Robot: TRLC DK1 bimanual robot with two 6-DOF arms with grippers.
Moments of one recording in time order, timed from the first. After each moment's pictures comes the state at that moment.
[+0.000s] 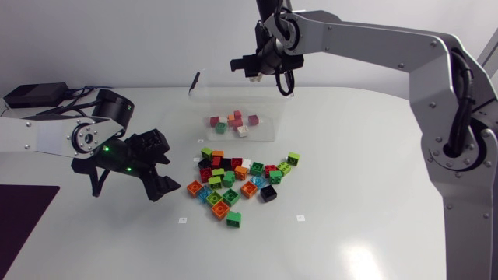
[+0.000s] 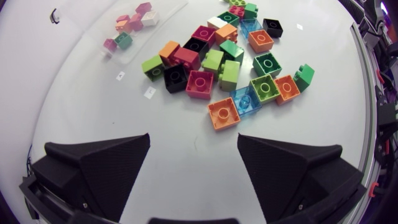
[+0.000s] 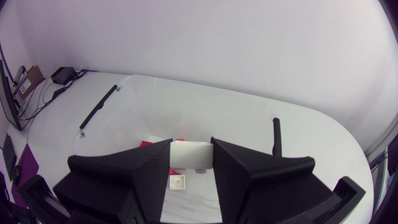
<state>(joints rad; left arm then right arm) -0.16 1.63 0.88 -0.35 0.30 0.85 0.48 2.26 2.11 -0.48 0.15 0.15</state>
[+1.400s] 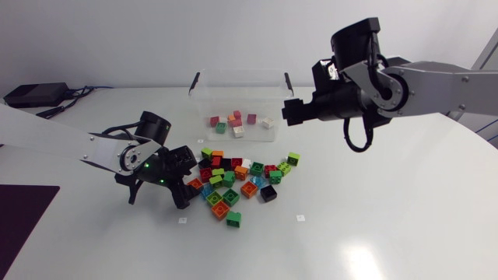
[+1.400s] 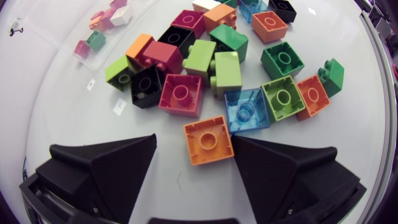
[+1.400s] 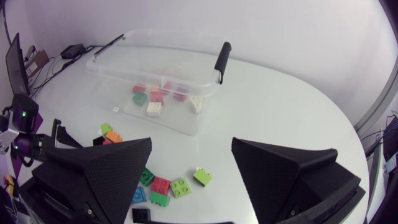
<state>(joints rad) -0.29 1.85 0.88 -0.11 0.22 0.79 0.39 1.60 1.13 -0.21 0.05 0.08</state>
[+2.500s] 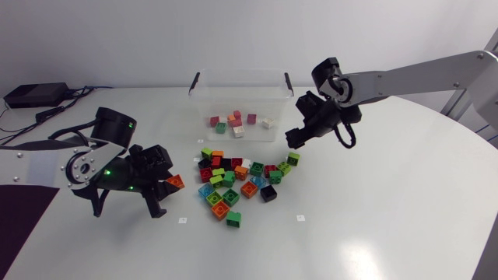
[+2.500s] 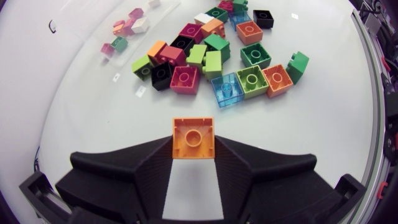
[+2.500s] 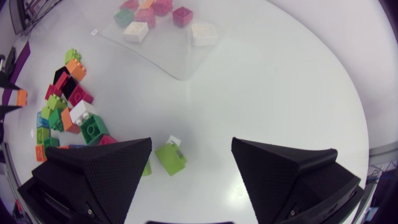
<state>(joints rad) -0.23 1.53 0.71 -0.20 0.22 0.82 0.25 2.07 1.46 -0.49 -0.11 -0.28</state>
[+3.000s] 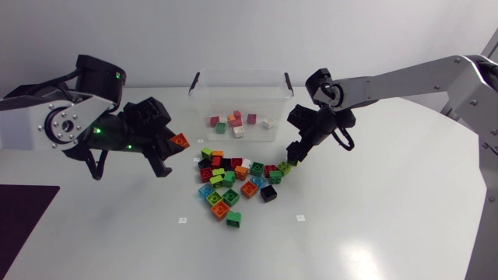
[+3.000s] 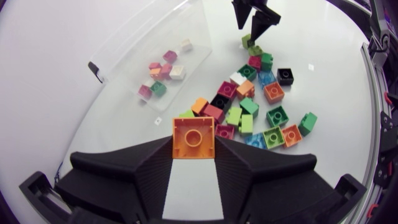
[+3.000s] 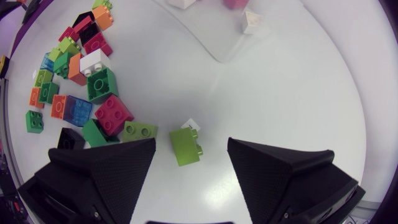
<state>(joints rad) -0.26 1.47 0.93 -0.27 0.23 0.74 0.25 2.13 1.50 -0.58 -0.16 -0.58</state>
